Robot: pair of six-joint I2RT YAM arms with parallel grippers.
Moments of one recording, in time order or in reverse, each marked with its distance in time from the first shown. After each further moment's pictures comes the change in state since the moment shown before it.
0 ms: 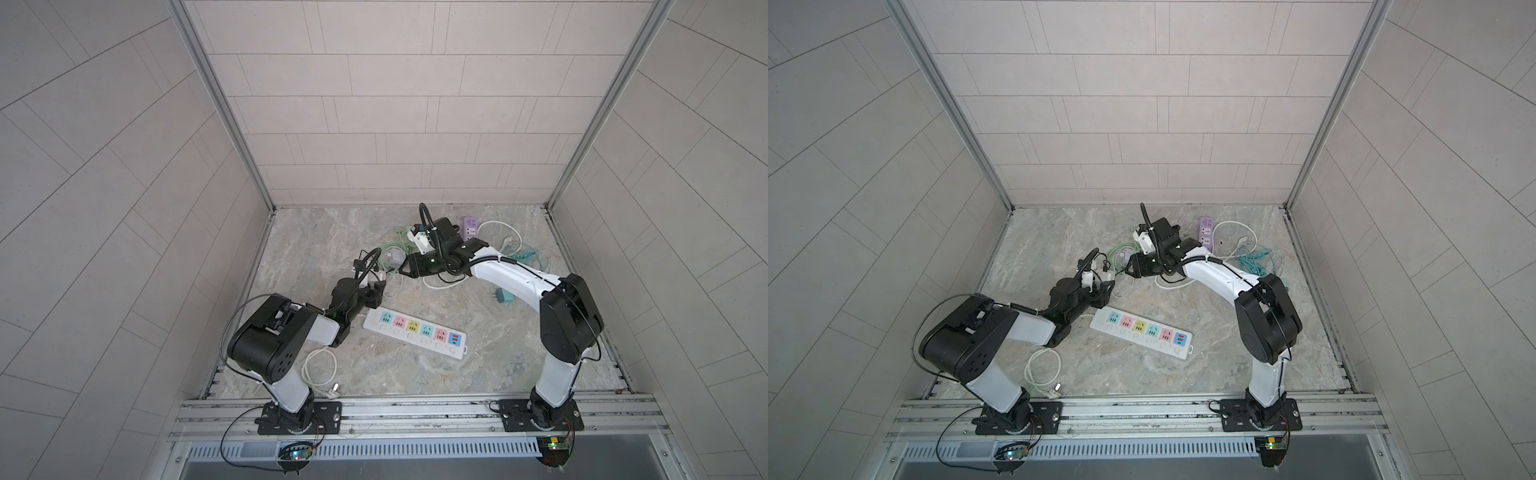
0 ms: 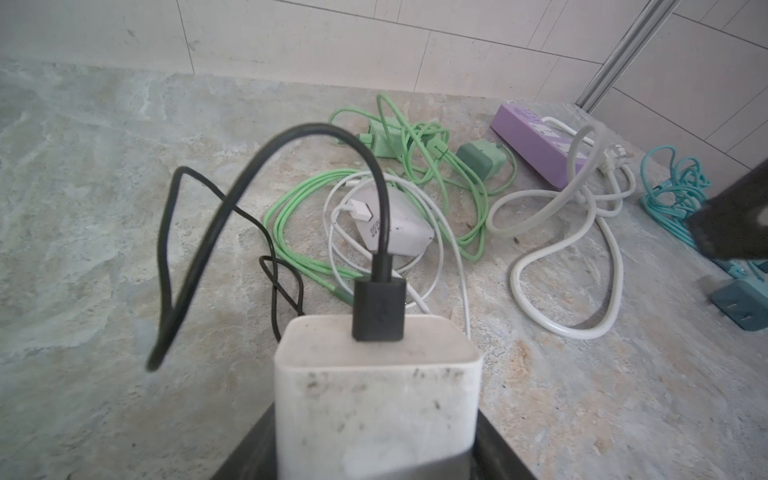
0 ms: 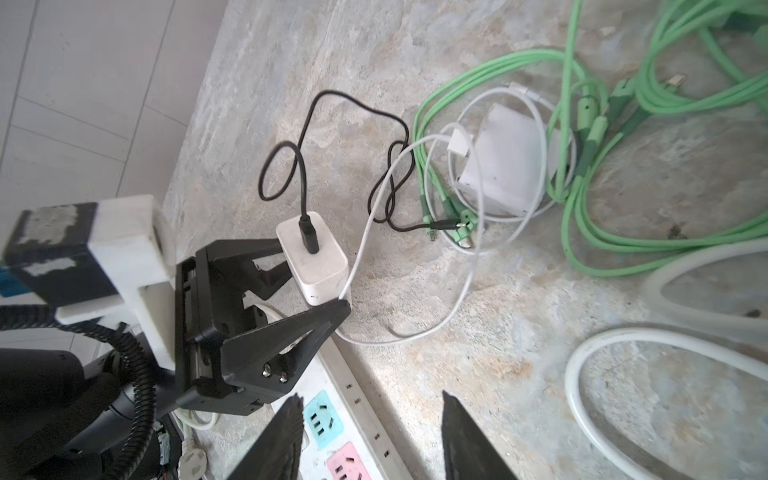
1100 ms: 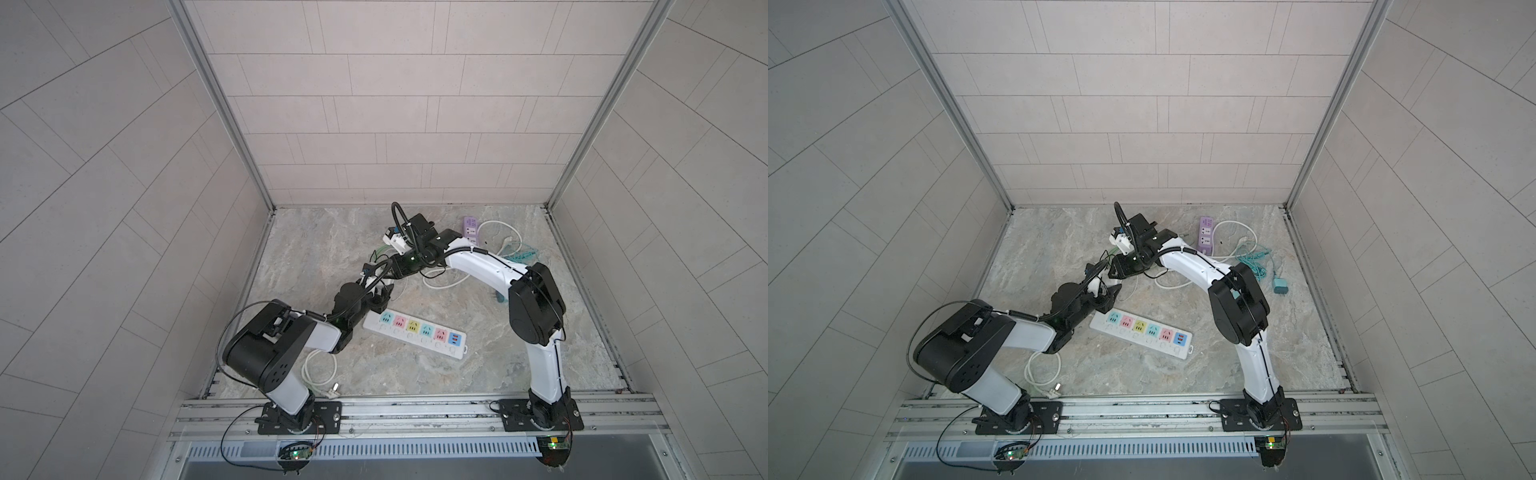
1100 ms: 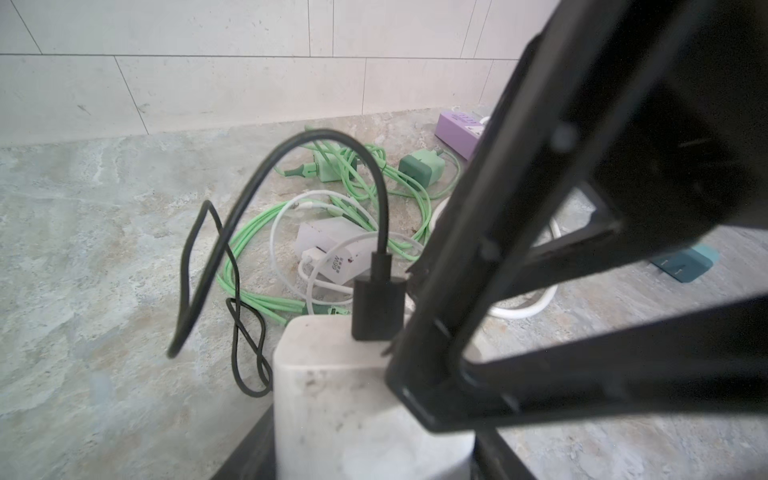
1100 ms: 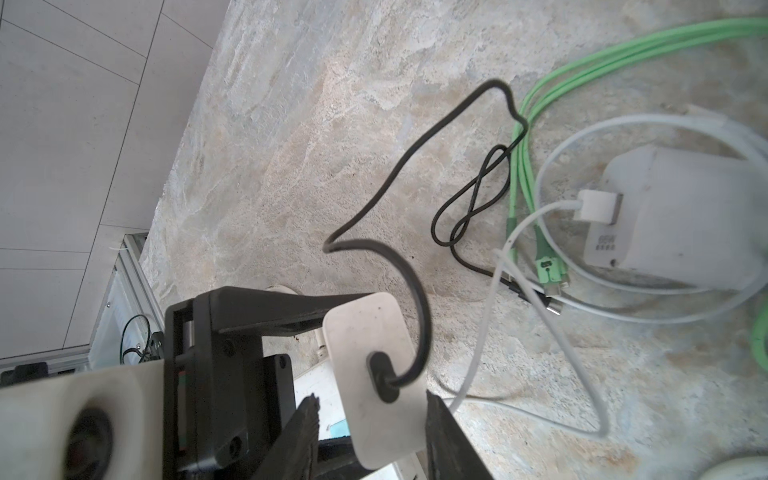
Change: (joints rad) left arm -0.074 -0.051 -0.039 0.040 0.004 0.100; right arm 0.058 0.224 0.275 -0.159 -0.092 -0.109
